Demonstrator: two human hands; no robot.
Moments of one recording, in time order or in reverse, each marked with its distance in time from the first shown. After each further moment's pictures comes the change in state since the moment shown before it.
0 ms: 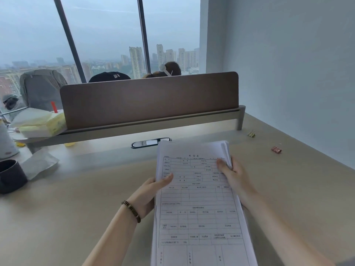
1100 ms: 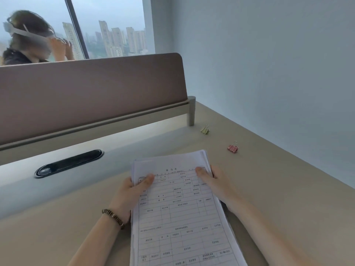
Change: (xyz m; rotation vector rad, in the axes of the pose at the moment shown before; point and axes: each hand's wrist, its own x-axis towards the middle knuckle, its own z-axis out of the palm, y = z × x) left_hand 0.205 -0.010 0.084 0.101 0.025 0.043; right_hand 0.103 0.050 -0.118 -0.196 0.037 0.215
